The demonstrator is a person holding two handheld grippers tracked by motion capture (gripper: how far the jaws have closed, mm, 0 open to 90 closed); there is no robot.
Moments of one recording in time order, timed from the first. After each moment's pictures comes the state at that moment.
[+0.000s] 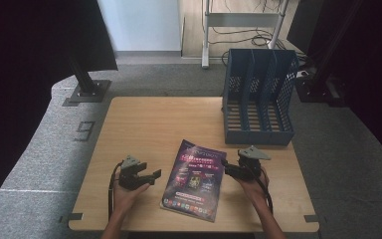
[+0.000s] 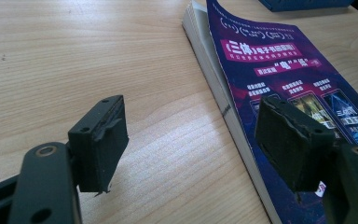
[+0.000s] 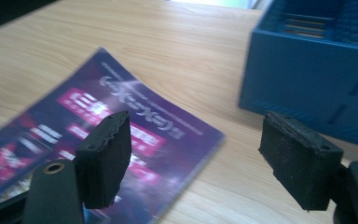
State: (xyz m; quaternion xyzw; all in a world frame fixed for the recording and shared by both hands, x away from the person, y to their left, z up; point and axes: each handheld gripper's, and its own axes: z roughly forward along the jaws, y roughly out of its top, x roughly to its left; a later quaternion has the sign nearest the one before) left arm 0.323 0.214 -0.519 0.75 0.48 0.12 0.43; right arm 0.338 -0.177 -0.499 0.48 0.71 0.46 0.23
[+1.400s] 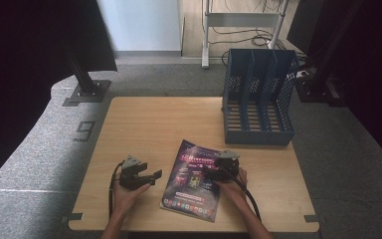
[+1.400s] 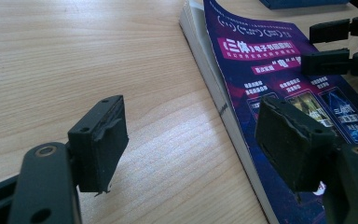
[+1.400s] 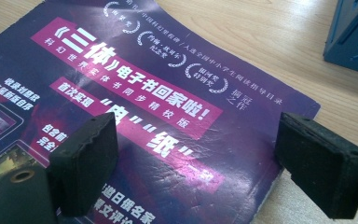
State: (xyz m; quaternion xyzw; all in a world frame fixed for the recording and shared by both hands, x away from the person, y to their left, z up) left arm 0.323 0.212 -0.518 0.76 0.48 0.12 0.43; right arm 0.363 -0.119 -0.548 0.50 0.76 0.36 0.21
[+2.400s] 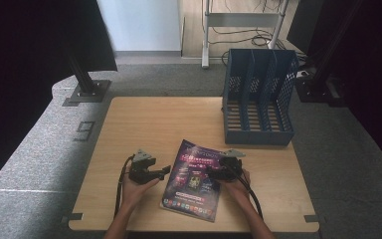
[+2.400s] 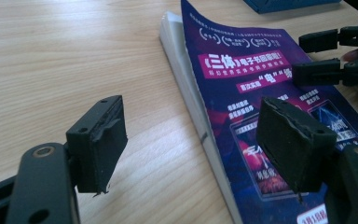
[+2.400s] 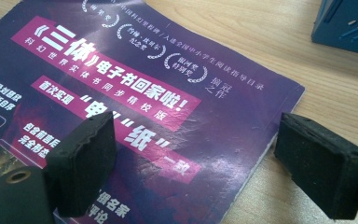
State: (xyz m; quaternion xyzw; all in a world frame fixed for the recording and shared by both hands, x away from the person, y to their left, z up) left arm 0.344 0.181 -0.512 0.77 0.46 0.11 0.43; right arm 0.367 -0.133 -0.554 0.51 0.75 0.38 0.18
